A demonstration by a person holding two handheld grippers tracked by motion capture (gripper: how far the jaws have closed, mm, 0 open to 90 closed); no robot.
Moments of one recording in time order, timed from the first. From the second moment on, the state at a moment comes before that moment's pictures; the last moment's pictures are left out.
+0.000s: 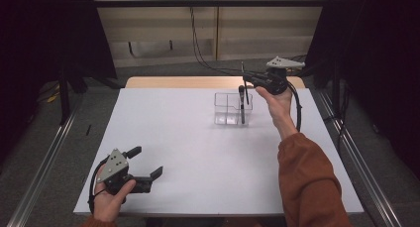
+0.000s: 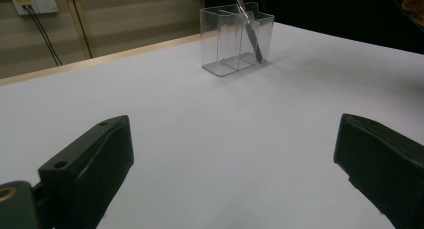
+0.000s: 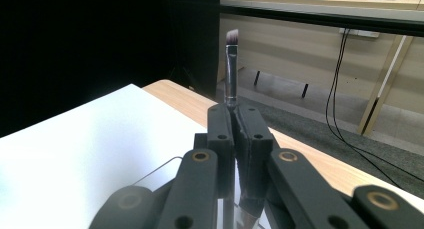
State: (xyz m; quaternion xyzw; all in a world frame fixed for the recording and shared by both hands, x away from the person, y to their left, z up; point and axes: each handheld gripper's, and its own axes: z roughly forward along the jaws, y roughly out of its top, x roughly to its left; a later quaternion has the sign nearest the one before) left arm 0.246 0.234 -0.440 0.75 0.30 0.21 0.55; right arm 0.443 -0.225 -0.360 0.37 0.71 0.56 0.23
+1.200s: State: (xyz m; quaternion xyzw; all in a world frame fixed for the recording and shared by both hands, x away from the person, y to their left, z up) left arm 0.246 0.234 -0.440 0.75 0.31 0.21 0.55; right arm 0.439 -0.232 -0.400 0.38 0.72 0.55 0.21
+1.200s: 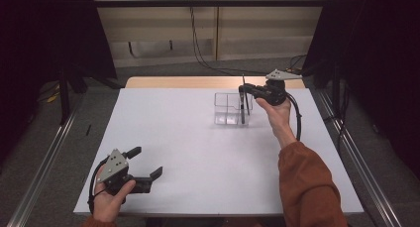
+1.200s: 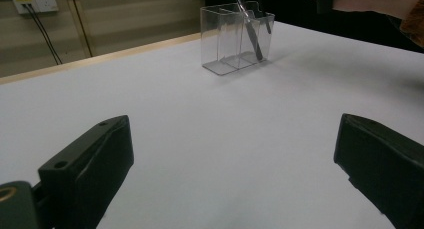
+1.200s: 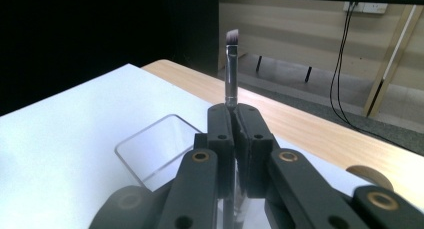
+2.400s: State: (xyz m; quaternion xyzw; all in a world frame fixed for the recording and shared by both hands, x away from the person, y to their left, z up) left arm 0.246 0.234 -0.440 0.75 0.30 0.21 0.55; right arm 0.435 -0.235 -0.409 0.39 0.71 0.56 0.21
